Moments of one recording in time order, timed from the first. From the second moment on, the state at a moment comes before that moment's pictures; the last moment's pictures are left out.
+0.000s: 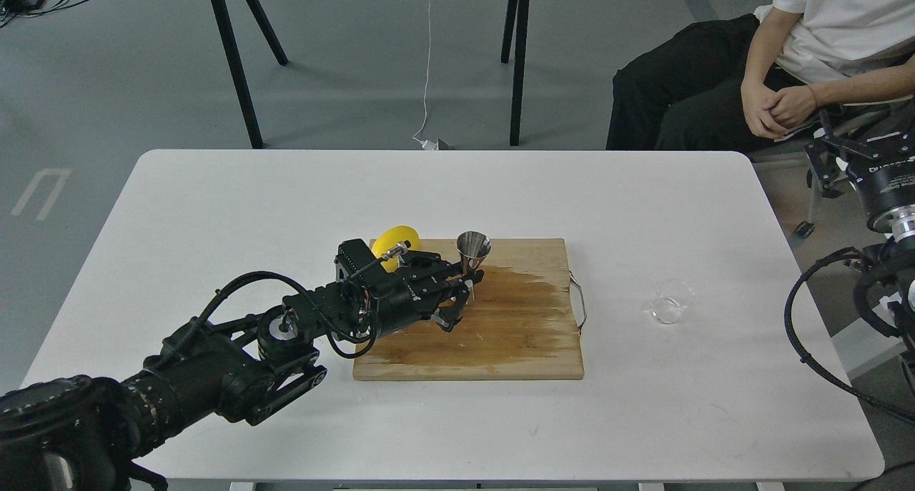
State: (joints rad) left arm -0.68 0.05 -0.32 -0.68 2.18 0.38 -0.39; right arm 0.45 -0.46 1.30 0.75 0.19 0.49 0.13
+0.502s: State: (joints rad) left arm -0.67 0.02 -0.30 -0.63 2.18 0.38 -0.38; right arm 0.45 -0.47 1.30 0.75 0.19 0.49 0.13
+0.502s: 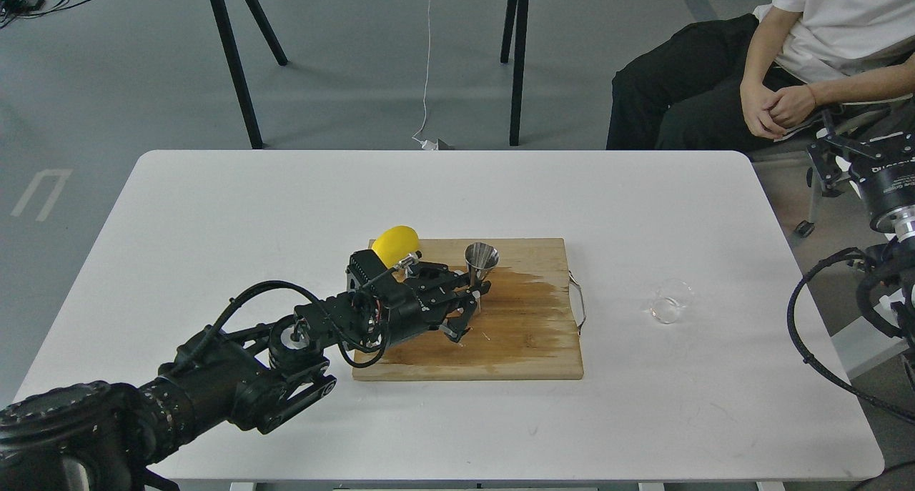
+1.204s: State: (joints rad) left arm -0.67 0.01 -0.30 -0.64 2.18 0.40 -0.38; right arm 0.44 -0.47 1.30 0.75 0.19 0.49 0.13
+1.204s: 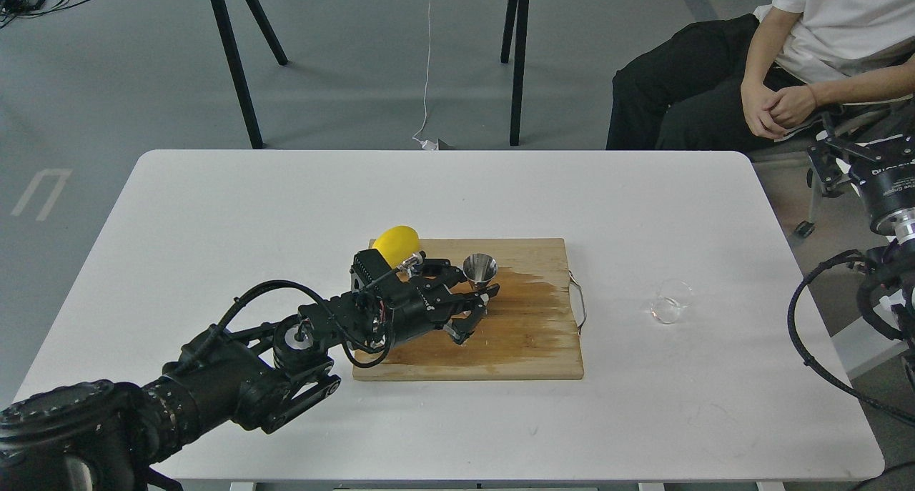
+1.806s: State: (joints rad) left arm -0.65 0.09 -0.29 -0.71 2.18 0.46 -0.39; right arm 0.44 -0.47 1.31 0.75 0.20 0.49 0.13
